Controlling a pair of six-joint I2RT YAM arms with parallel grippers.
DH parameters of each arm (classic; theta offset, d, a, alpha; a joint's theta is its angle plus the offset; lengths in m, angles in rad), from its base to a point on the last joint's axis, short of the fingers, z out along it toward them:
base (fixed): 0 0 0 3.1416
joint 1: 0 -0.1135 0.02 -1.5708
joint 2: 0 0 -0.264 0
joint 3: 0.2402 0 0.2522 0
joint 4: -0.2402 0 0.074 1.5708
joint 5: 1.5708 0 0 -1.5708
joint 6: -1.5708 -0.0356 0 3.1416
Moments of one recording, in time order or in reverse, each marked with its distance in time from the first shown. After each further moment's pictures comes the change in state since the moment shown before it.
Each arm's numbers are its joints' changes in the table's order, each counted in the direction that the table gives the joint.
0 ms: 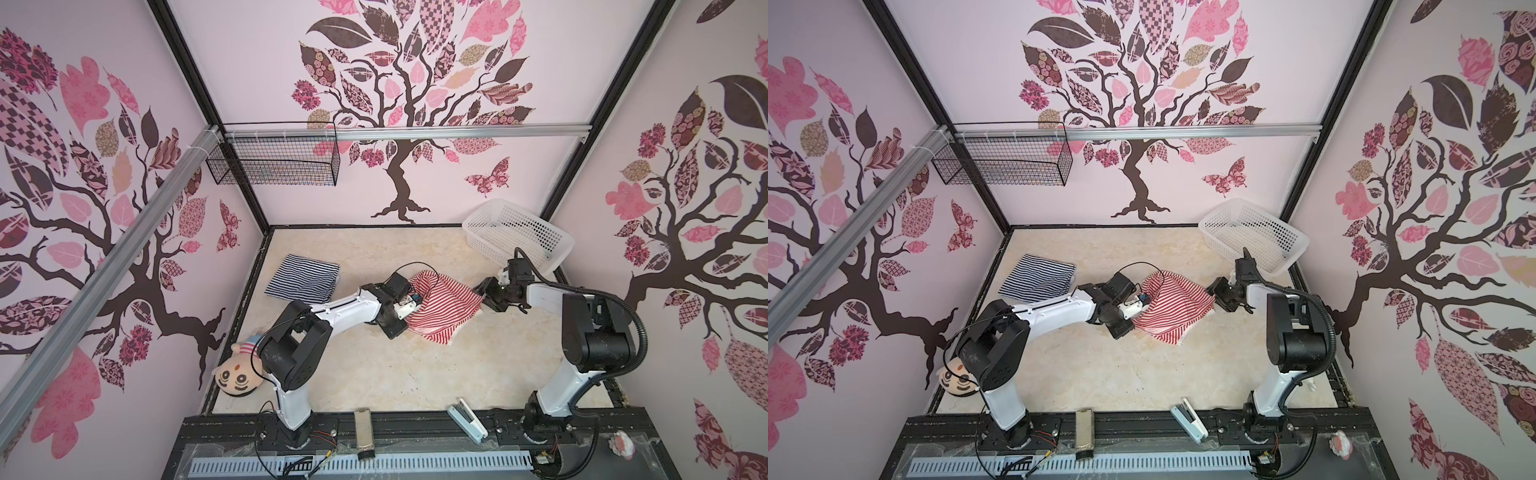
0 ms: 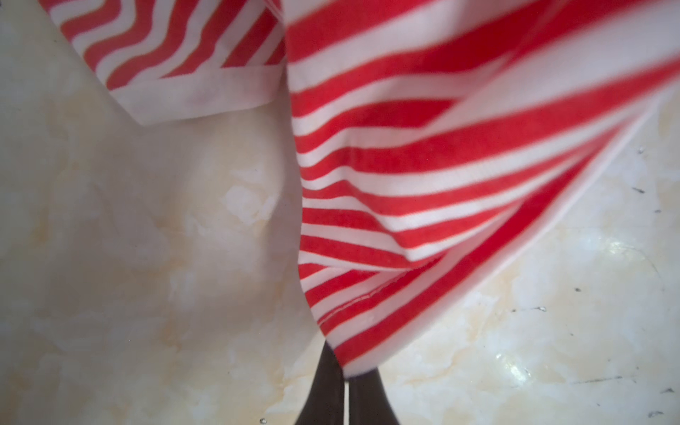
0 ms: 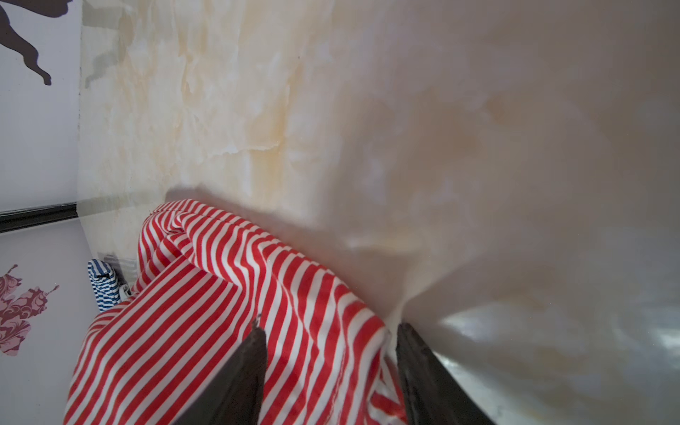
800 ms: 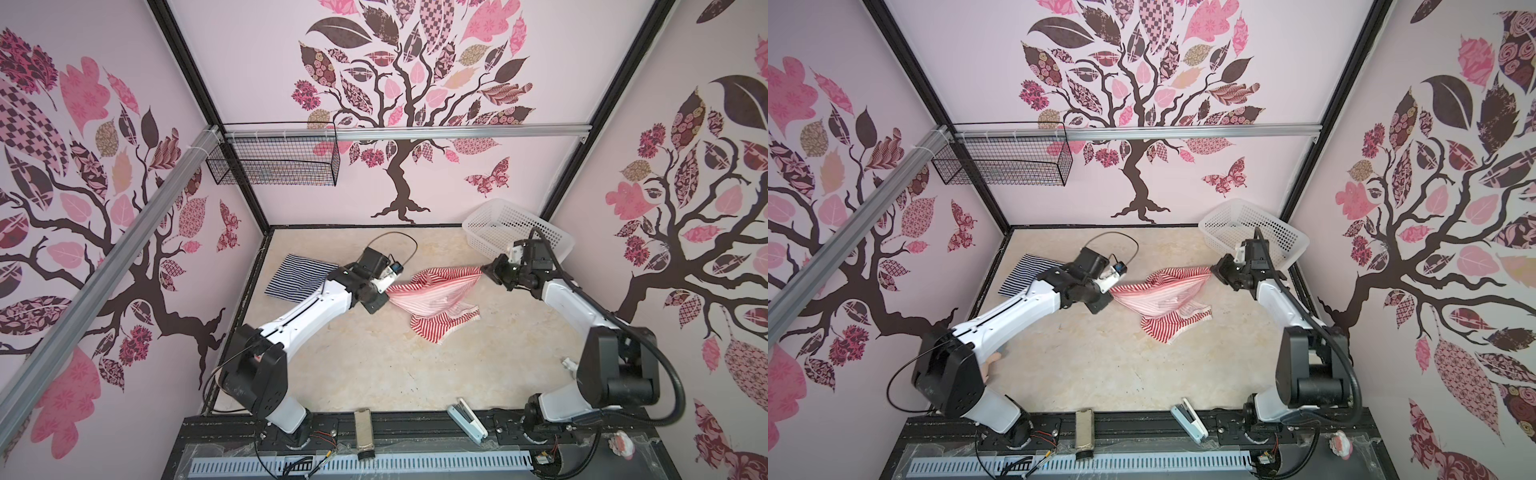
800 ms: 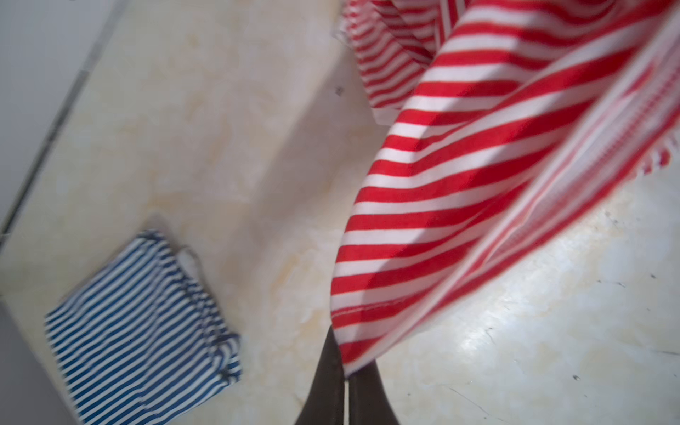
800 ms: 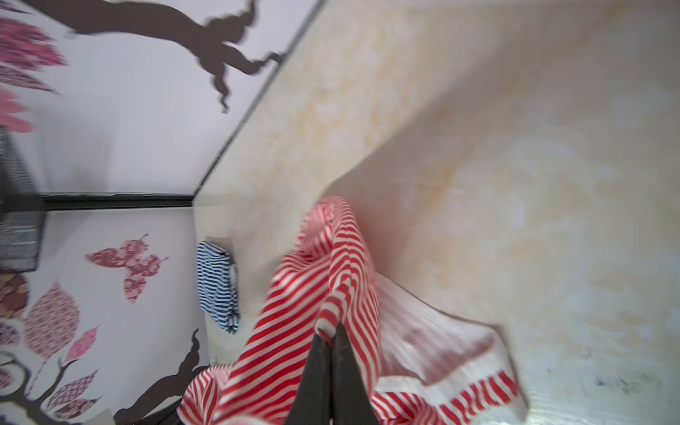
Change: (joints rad) left arm -0.158 0.302 0.120 -0.102 -0.230 -0.100; right arm -0.009 0.332 0.171 -0.121 -0.083 -0.039
